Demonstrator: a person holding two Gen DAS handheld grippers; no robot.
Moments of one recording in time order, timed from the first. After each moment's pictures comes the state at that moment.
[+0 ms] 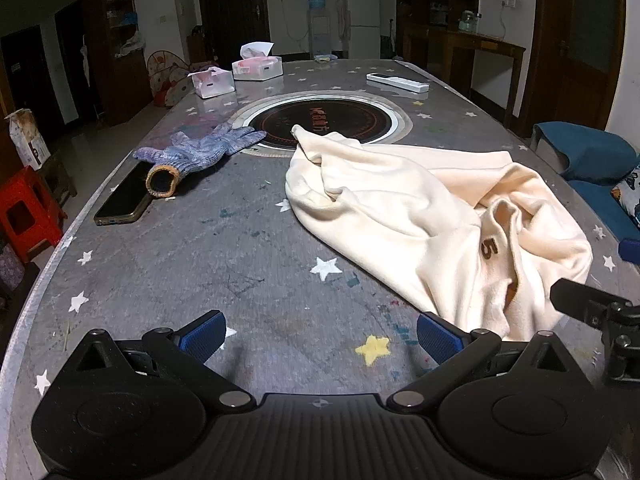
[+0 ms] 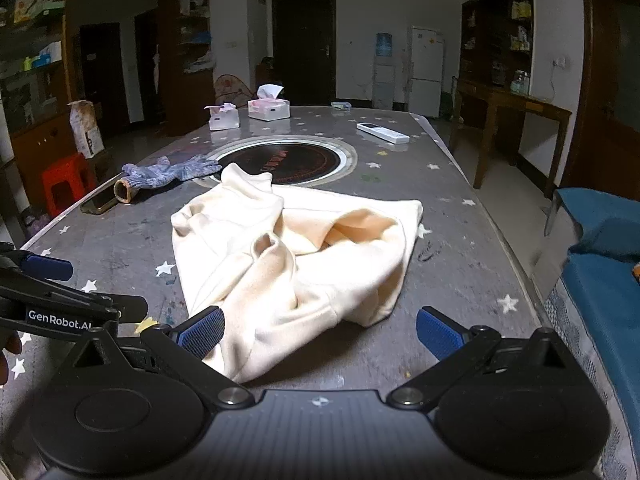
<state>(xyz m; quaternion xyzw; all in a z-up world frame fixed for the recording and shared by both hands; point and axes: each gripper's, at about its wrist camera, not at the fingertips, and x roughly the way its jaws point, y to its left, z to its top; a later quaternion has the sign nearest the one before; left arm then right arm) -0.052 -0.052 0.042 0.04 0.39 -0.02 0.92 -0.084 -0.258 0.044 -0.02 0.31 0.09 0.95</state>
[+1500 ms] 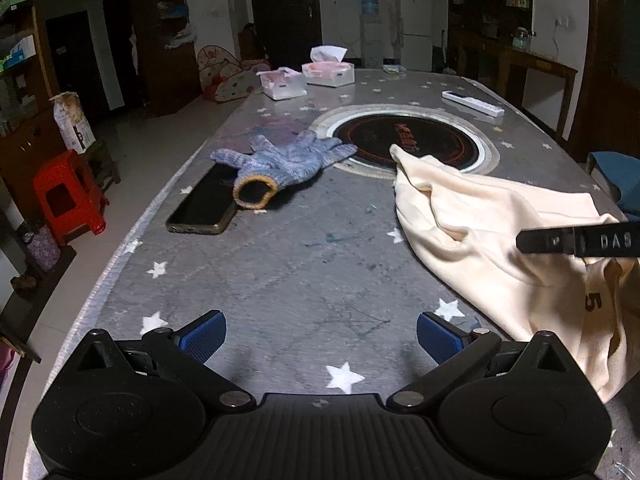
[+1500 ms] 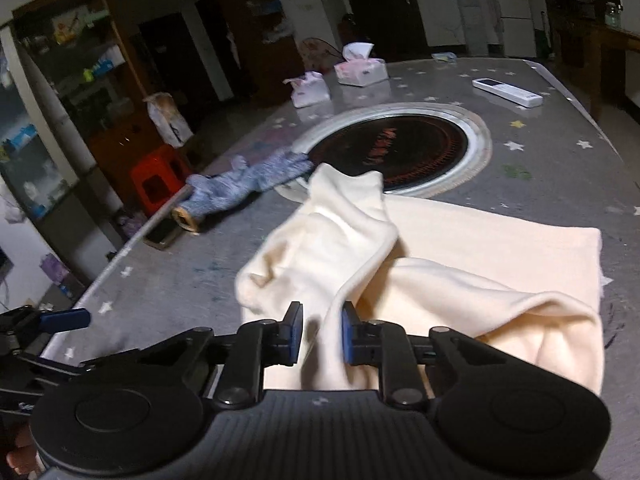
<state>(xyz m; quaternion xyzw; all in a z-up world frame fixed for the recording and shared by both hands) -0.026 0.020 0.054 0.02 0.37 0.05 0.93 0.052 -0.208 0.032 0.06 0.38 0.26 0.89</state>
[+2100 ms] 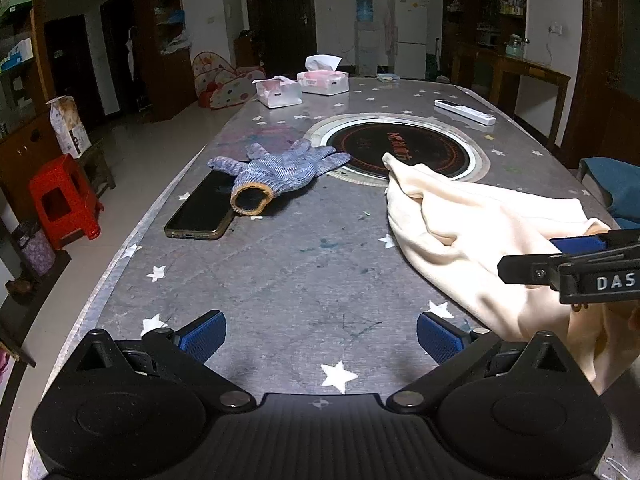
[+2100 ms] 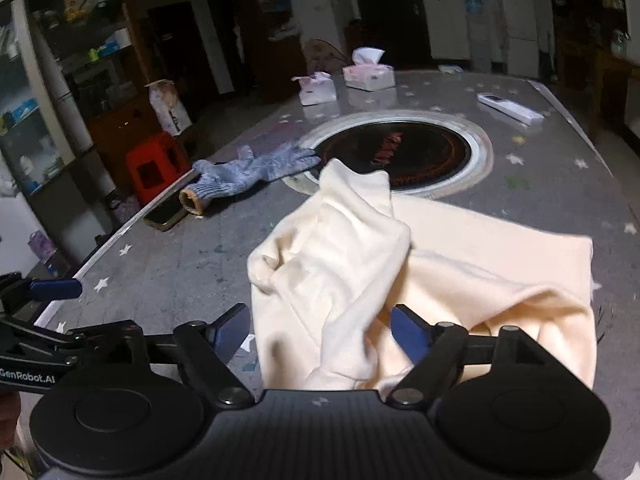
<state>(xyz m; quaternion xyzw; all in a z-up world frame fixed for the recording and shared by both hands) -0.035 0.019 0.058 0.01 0.36 0.04 0.93 0.032 -0.196 0.037 0.02 0.37 0.25 0.89</state>
